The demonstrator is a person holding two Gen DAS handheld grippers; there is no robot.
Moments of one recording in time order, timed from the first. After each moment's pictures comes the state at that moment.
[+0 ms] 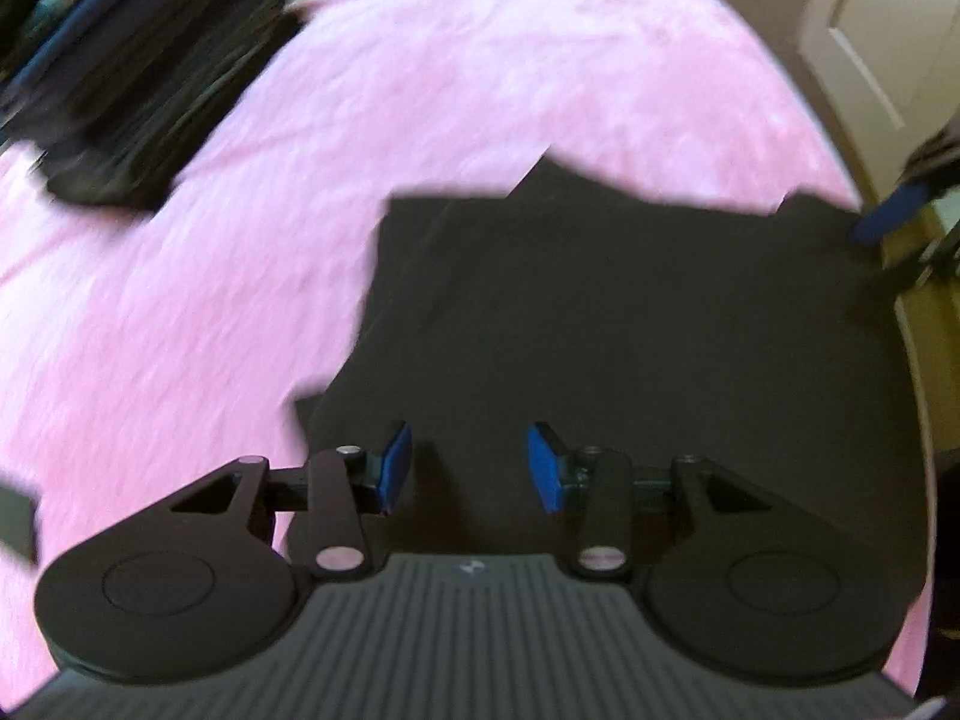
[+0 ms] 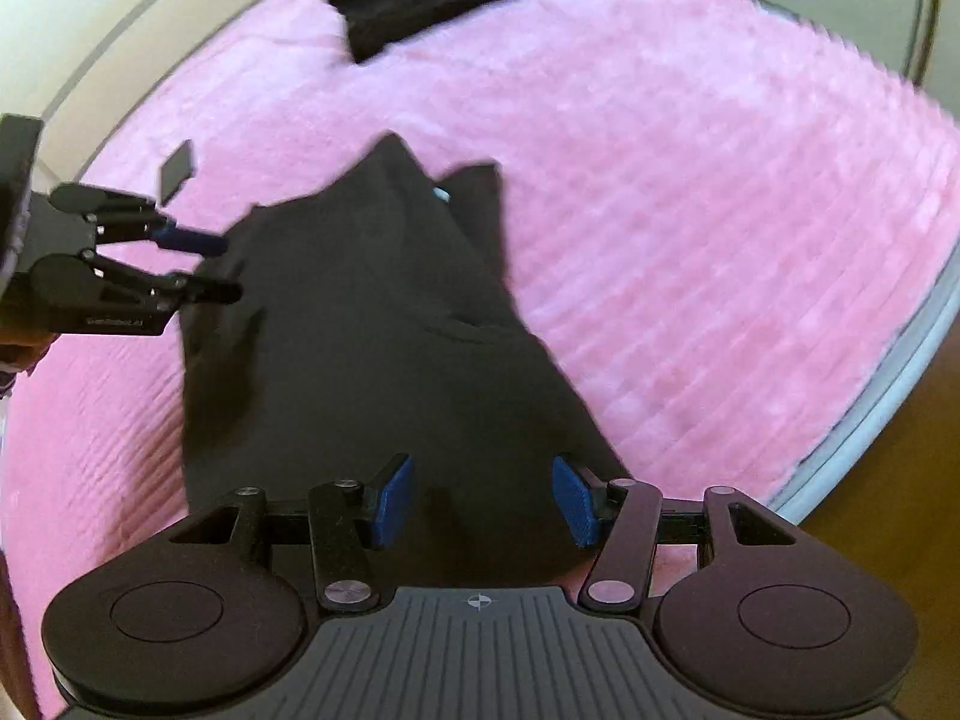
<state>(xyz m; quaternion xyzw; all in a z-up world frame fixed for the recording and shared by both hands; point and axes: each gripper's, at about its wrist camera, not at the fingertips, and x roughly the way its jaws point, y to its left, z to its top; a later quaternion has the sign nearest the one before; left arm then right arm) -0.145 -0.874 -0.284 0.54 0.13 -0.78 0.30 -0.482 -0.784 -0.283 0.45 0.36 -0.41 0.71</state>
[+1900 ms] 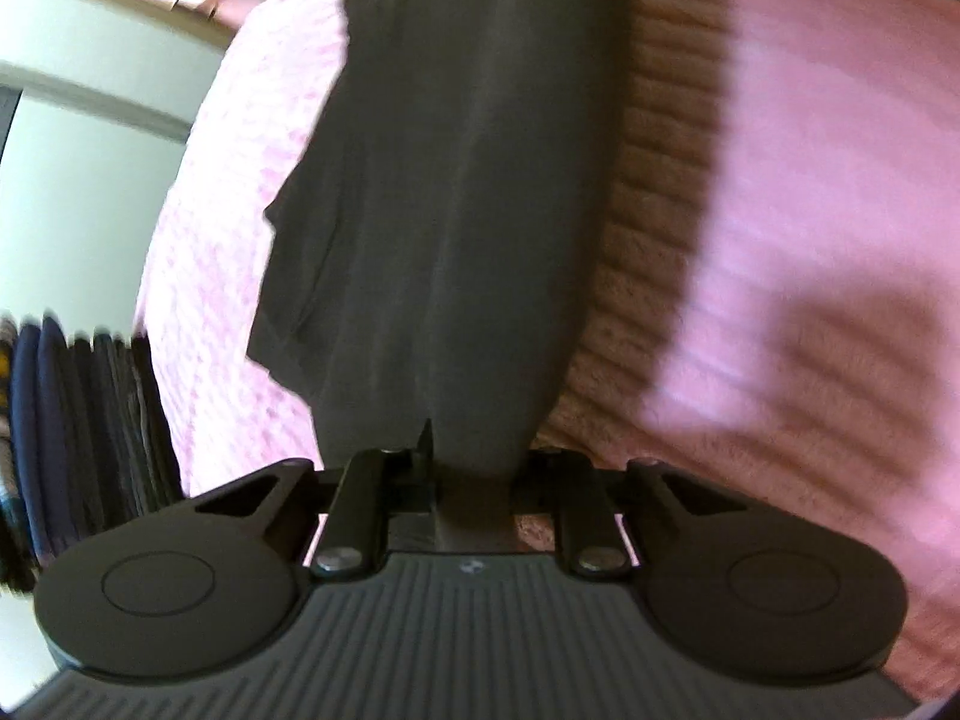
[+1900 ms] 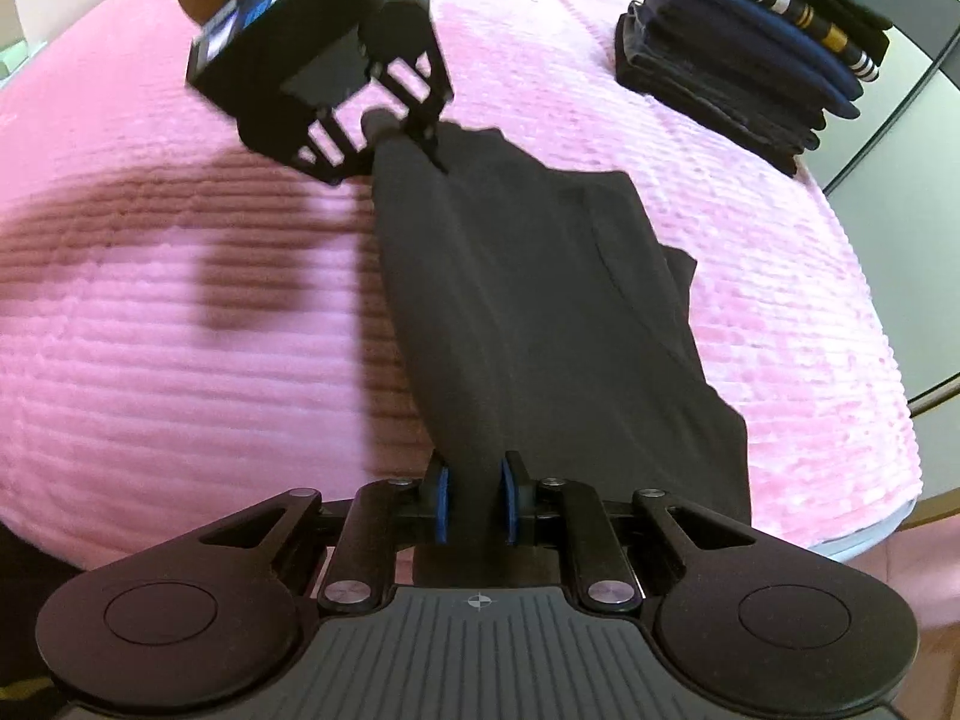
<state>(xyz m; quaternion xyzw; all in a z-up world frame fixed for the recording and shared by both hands) -0.082 -0.764 -0.331 0.58 -0.33 -0.74 0.06 -0.334 -0.628 -0.240 0.11 0.53 -0.33 0.77</state>
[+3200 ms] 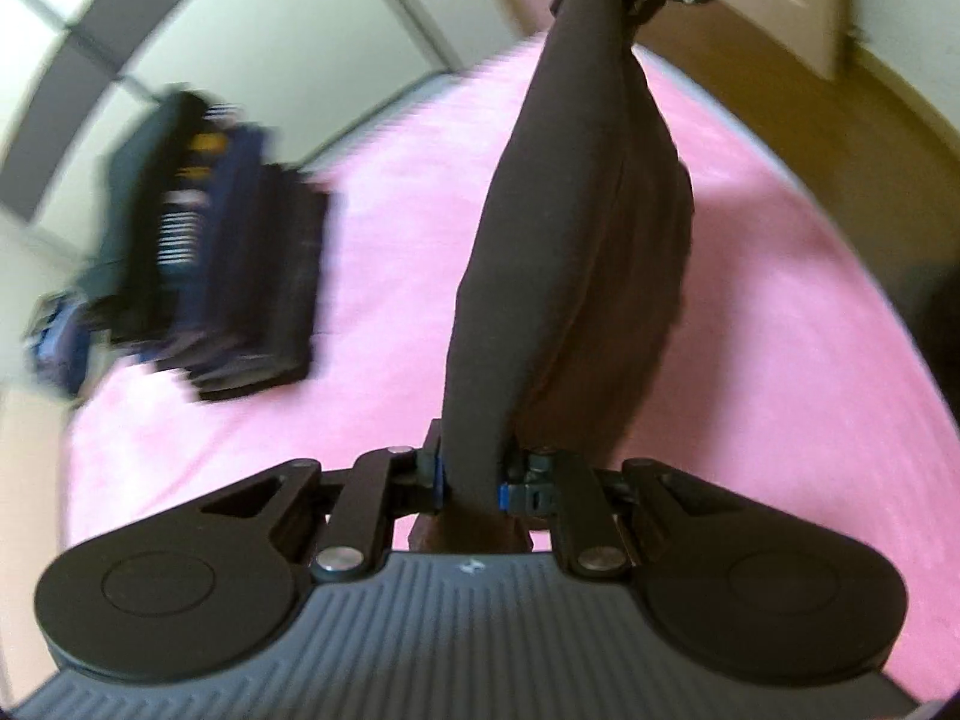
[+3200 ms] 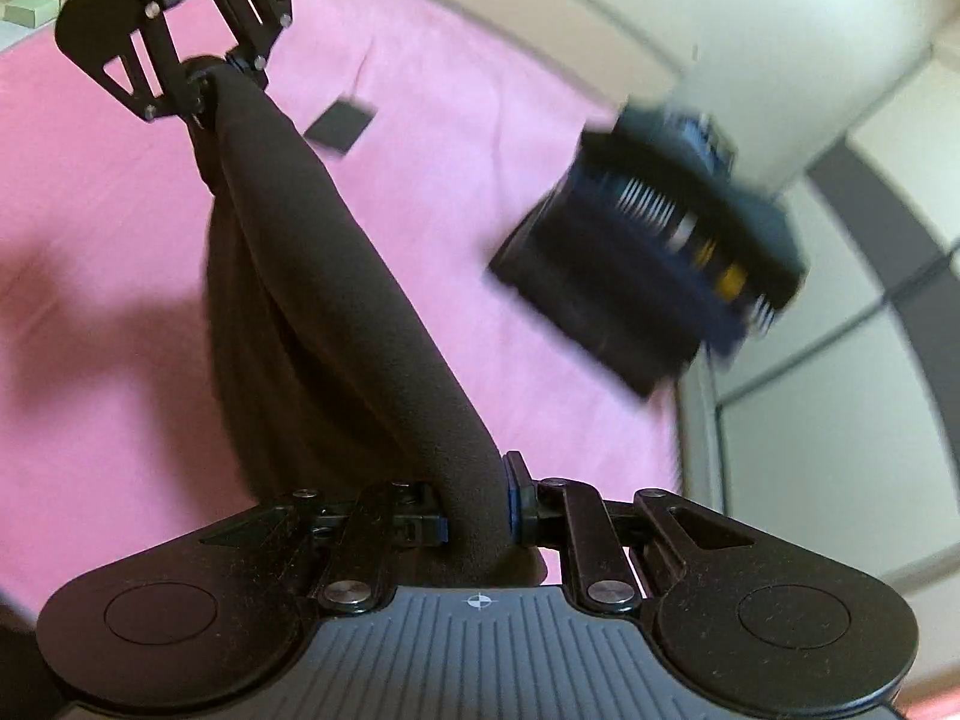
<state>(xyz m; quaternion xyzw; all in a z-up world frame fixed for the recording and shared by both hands) -0.083 -0.811 -0.106 0.55 -0.11 -0.78 0.28 -0.331 -0.776 -0.094 -0.12 0.49 -0.32 0.80</state>
